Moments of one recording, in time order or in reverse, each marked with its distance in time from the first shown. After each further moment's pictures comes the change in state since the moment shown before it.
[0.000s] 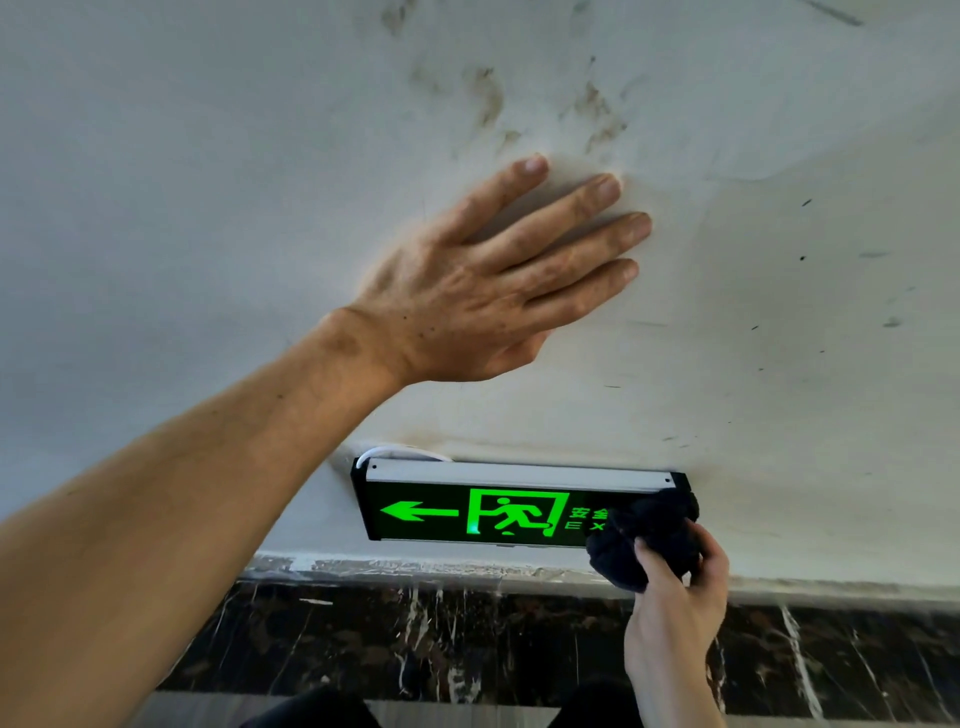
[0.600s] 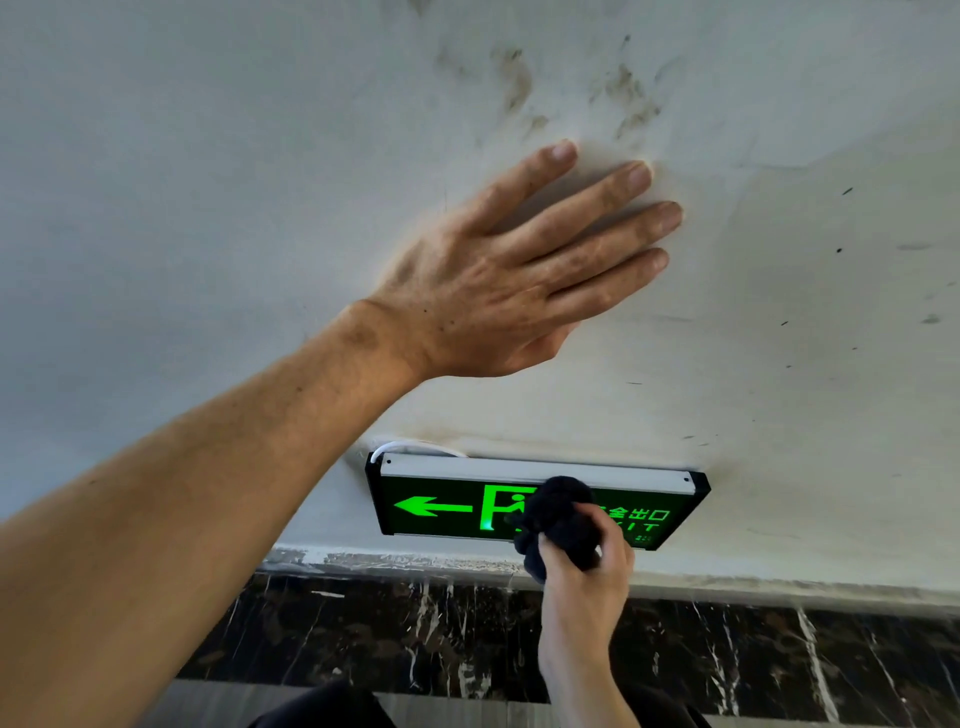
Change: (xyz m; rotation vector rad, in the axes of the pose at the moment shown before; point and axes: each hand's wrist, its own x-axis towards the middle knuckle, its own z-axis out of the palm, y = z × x) left_hand 0.004 -0.001 -0.006 -0.035 -0.007 0.010; right_hand -0.056 0.033 0.052 -0.265 -0.187 -0.026
